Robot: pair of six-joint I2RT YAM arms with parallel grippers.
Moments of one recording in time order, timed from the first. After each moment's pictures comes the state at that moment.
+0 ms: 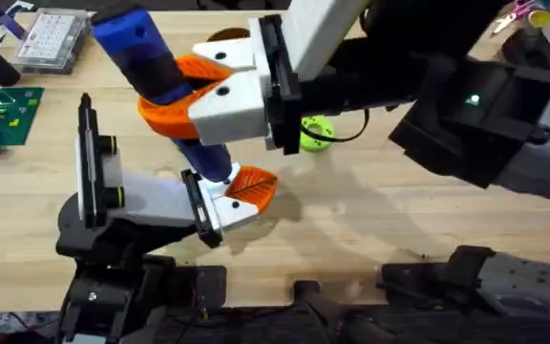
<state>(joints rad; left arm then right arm) -0.11 0.00 0.00 -0.07 1.07 -0.08 0.83 1.30 0.97 0.33 -0.84 0.15</state>
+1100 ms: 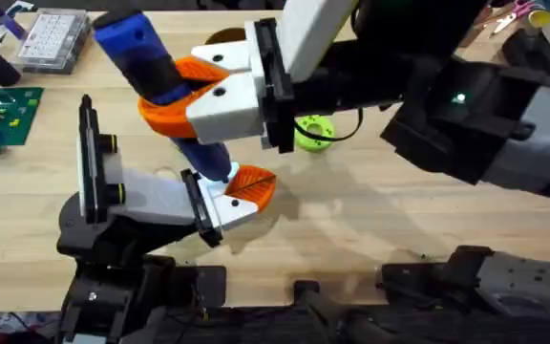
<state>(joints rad) -0.11 0.00 0.00 -0.08 1.06 -0.09 0.83 1.33 0.97 0.34 -0.84 0.15</state>
